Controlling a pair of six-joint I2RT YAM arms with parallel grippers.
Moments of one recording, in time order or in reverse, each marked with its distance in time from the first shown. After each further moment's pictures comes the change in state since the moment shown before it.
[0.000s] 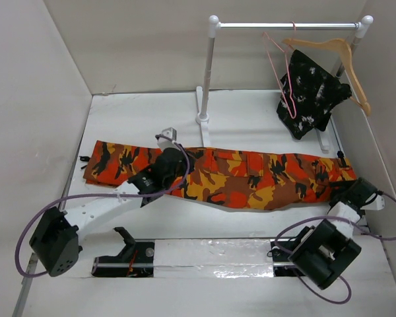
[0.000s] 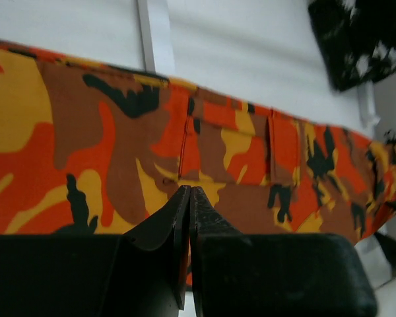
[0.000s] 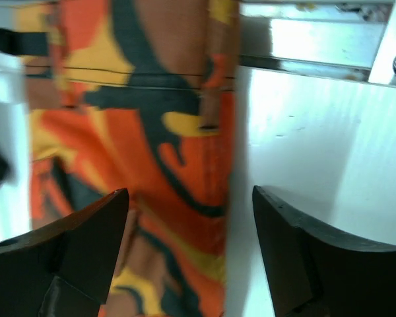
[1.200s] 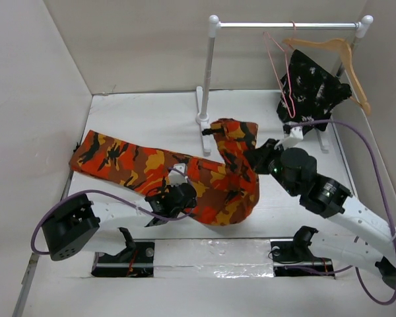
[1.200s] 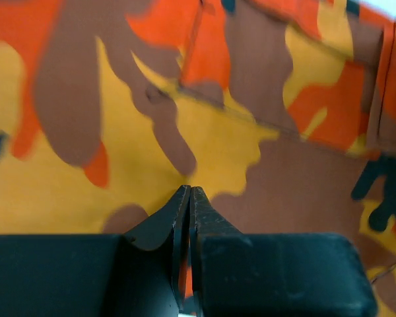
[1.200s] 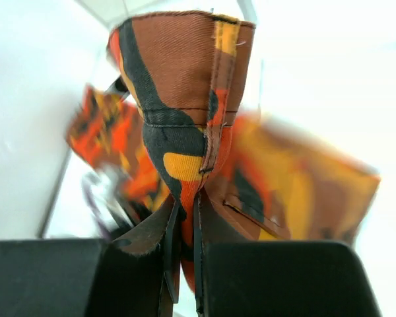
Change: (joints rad) left arm -0.266 0.121 -0.298 0.102 -0.189 -0.046; right arm 1.696 -0.122 0.589 -0.266 0.453 -0.066
